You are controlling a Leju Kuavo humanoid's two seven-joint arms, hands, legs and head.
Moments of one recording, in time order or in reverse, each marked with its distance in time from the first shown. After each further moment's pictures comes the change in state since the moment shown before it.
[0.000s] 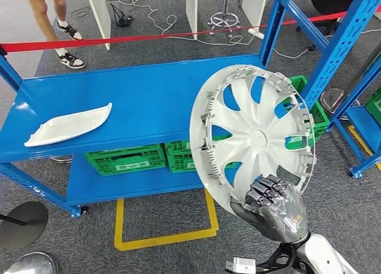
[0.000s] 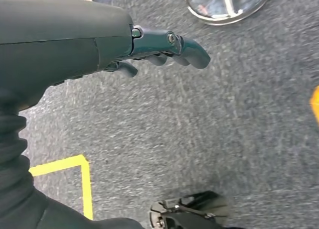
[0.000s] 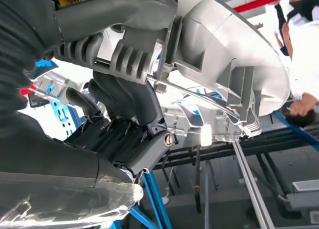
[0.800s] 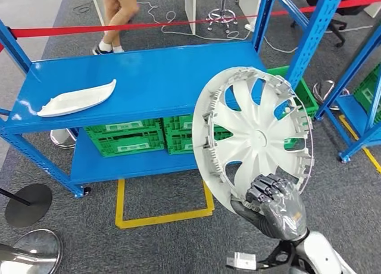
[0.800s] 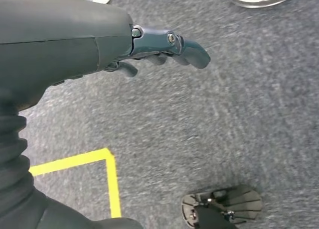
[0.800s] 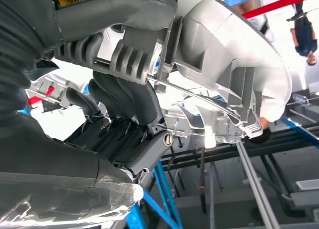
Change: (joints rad) left arm 0.002 0.015 0.012 0.000 0.013 -0.018 0.009; right arm -0.021 0.030 -0.011 0.034 -0.047 0.019 -0.032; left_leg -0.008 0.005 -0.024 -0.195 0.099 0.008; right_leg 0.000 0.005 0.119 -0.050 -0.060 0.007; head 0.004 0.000
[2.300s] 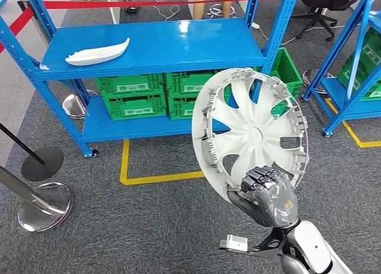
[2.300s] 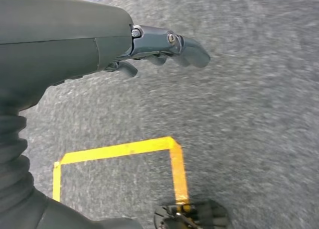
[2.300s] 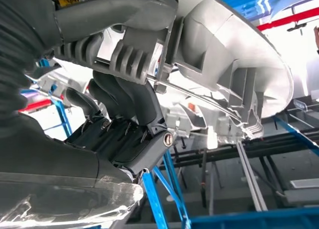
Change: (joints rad) left arm -0.004 0.022 0.030 0.000 0.007 -0.016 0.010; right arm -0.060 0.059 -0.023 0.073 0.005 0.059 -0.001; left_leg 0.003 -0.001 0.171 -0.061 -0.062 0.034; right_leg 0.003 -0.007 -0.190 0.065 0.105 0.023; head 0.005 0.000
